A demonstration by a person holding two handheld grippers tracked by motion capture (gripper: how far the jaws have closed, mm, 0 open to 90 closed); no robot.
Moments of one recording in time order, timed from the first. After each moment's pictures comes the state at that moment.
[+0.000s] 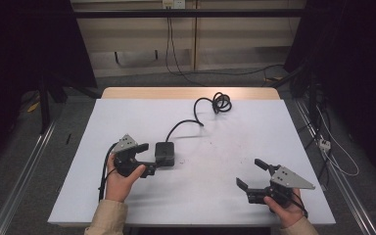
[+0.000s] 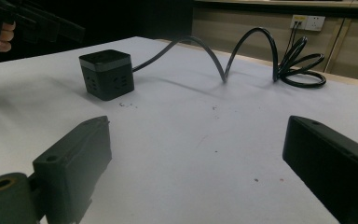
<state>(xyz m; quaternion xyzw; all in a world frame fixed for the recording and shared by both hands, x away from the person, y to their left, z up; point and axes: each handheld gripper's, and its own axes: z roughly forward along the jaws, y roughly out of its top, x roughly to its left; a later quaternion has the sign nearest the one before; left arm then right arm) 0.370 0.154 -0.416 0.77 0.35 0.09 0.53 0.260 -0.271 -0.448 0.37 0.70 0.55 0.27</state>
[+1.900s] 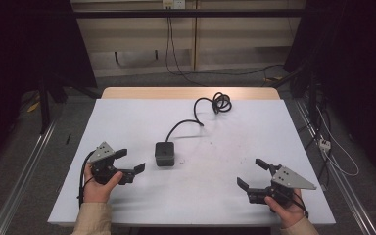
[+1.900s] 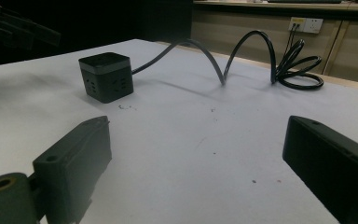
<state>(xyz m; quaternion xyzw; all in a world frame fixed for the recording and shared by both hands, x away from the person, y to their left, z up) 0.356 0.210 -0.426 0.77 0.36 0.12 0.52 0.259 -0.273 -0.447 0.36 0.70 0.56 0.27</state>
